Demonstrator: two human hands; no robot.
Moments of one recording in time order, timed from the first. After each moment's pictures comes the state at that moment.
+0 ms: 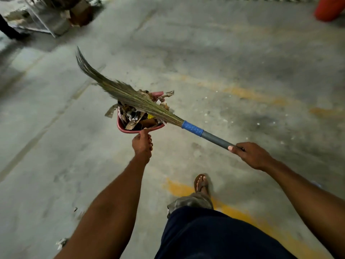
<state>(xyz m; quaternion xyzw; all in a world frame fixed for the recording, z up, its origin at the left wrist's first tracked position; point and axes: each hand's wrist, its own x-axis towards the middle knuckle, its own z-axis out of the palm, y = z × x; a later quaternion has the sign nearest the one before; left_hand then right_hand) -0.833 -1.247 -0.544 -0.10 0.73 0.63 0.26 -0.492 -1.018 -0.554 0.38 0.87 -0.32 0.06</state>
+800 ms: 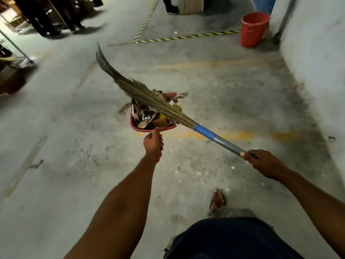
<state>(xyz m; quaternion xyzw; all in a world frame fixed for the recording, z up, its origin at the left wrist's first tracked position) -0.935 -0.646 -0.527 0.09 0.70 0.59 0.38 -0.526 -0.580 -0.540 0.54 0.78 -0.32 -0.01</state>
